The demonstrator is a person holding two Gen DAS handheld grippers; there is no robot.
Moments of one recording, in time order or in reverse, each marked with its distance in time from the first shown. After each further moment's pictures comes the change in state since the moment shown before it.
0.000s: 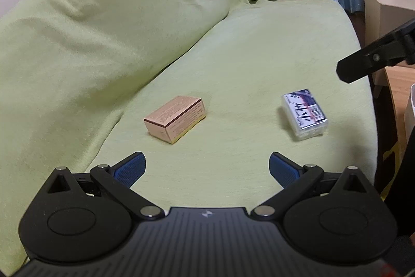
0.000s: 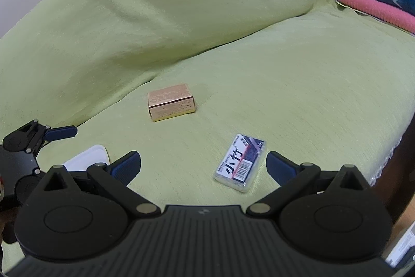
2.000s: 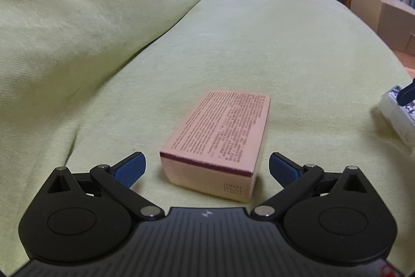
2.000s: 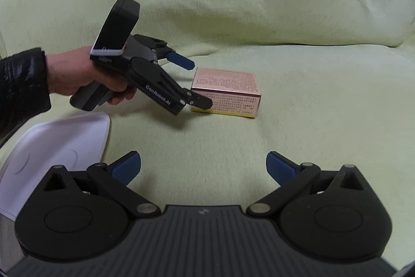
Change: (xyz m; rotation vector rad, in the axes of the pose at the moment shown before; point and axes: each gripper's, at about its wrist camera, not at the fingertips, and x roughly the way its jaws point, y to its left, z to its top) left arm 0.229 0.139 0.013 0.034 0.003 -0.333; right arm 0.136 0.053 -0.001 -0.358 0.060 0.199
